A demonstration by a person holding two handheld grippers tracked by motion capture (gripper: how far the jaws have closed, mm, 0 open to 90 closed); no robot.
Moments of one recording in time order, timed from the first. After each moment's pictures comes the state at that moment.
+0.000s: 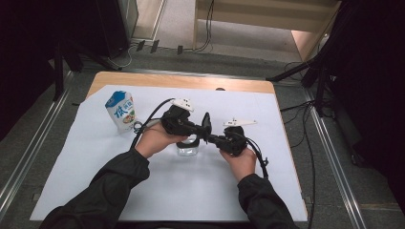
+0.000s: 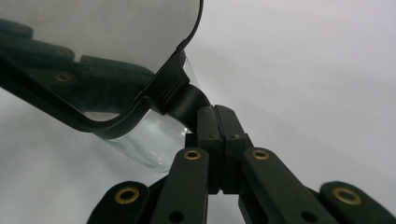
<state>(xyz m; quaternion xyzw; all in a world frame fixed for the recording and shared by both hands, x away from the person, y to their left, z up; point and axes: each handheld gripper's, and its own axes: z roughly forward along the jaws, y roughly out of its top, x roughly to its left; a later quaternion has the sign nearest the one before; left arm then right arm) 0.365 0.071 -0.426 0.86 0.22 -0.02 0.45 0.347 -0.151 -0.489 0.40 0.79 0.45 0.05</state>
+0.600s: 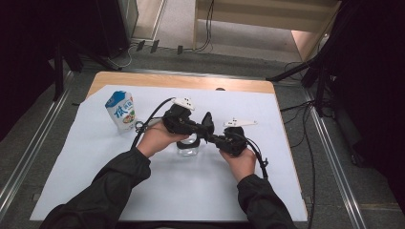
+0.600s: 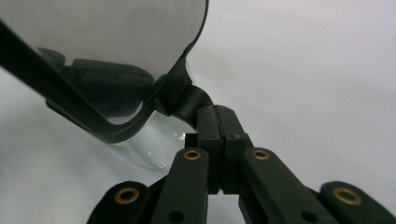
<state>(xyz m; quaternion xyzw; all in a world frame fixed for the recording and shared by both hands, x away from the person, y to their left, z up) 0.371 0.071 -0.429 0.86 0.23 -0.03 0.46 0.345 -0.150 -0.487 0.40 0.79 0.45 0.05</state>
